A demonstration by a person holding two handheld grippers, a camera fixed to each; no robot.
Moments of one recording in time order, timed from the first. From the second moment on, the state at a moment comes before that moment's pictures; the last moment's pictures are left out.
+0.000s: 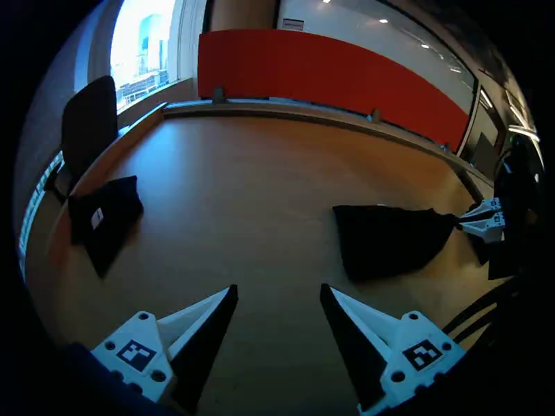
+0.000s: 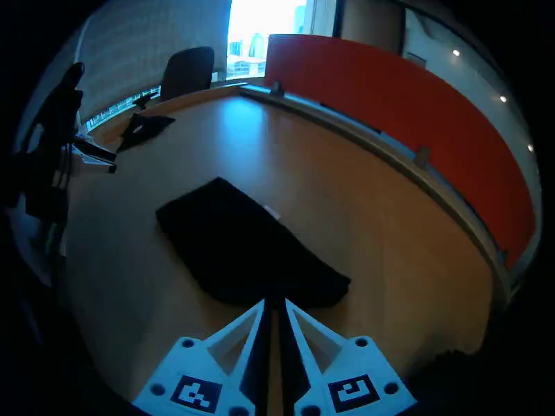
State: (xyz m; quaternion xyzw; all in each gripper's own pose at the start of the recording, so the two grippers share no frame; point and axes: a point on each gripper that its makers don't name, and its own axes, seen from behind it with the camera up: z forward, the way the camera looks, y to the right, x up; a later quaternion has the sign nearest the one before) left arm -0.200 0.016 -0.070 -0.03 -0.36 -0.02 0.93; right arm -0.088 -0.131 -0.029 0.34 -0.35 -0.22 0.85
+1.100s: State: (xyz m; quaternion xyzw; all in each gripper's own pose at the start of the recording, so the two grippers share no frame) left arm -0.181 -0.003 -0.090 -0.01 -0.34 -0.04 0.94; right arm -0.050 -0.261 -0.013 0.44 -0.29 -0.27 0.81
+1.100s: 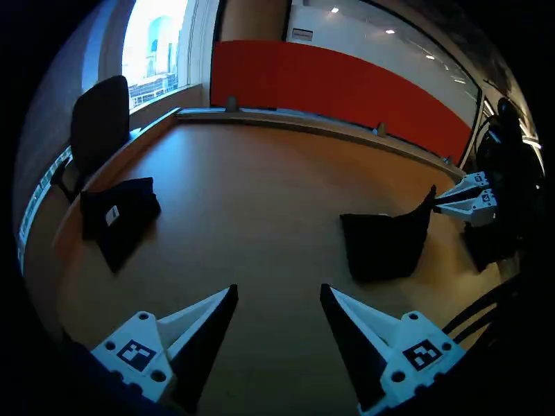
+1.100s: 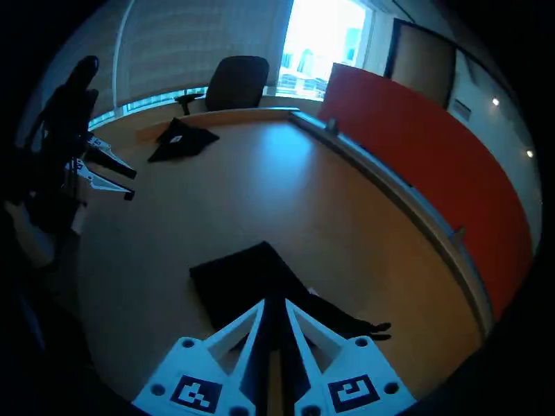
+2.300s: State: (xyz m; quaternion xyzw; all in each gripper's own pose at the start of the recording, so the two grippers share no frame) left arm -0.175 -0.021 -0.125 0.02 -0.33 -0.06 0.94; right arm -0.133 -0.330 -0.048 0.50 -0.35 -0.29 0.74
